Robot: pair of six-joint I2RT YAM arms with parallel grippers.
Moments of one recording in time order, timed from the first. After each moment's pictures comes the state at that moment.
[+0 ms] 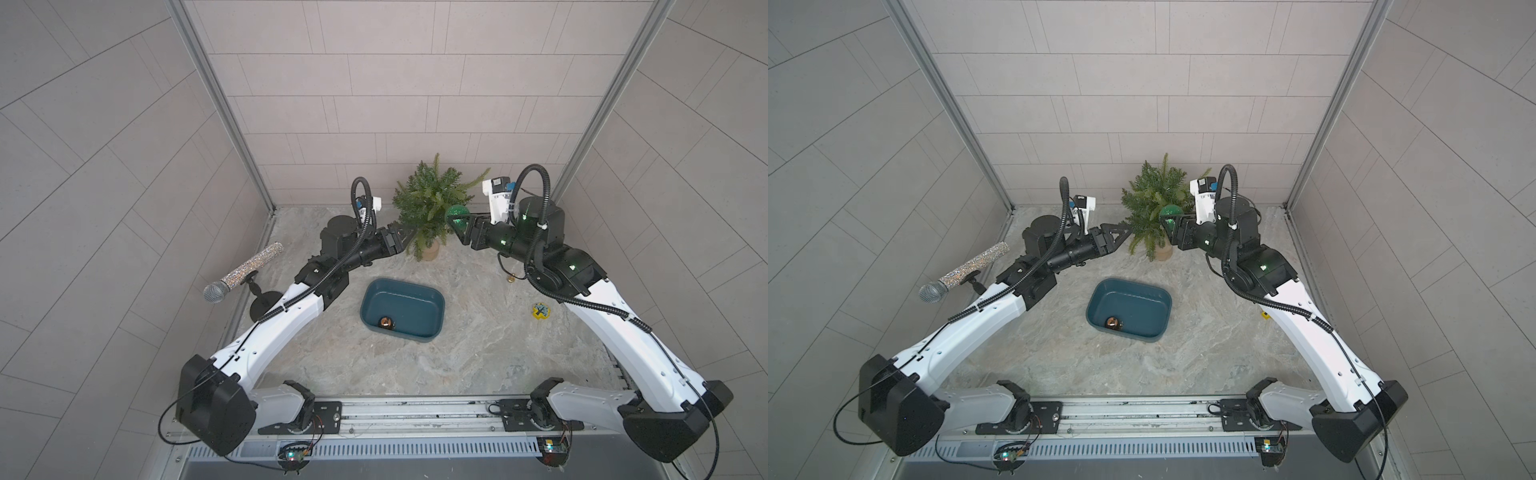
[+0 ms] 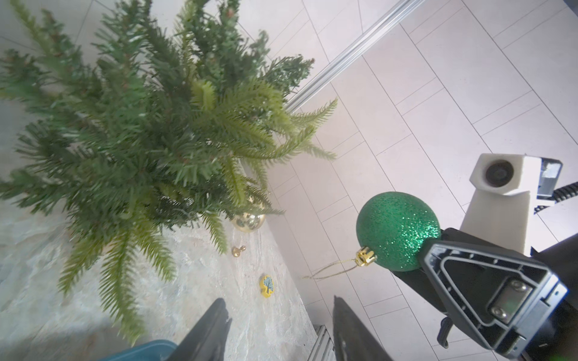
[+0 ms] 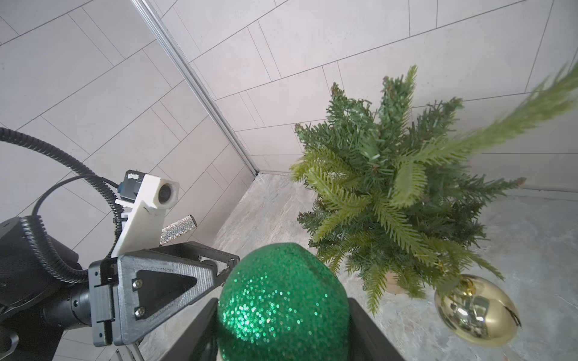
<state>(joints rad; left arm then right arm) -0.51 1.29 1.11 0.07 0.47 -0.82 0.47 1.21 1.43 -0.46 -0.19 0.42</state>
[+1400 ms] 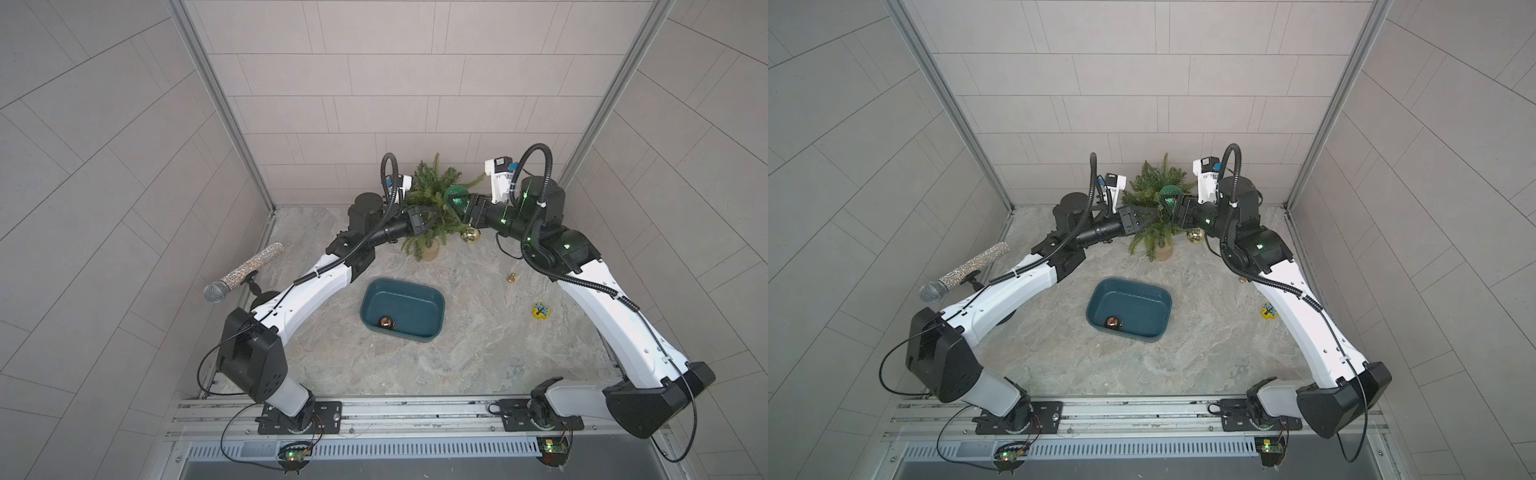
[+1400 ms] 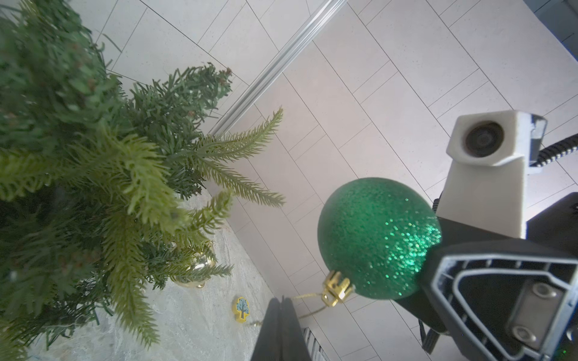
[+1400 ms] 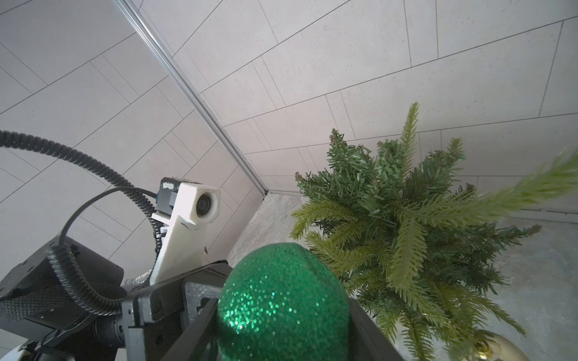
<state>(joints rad) -0.56 1.56 1.36 0.18 0.55 -0.80 0.39 1.31 1.55 -0.42 -0.28 0.47</state>
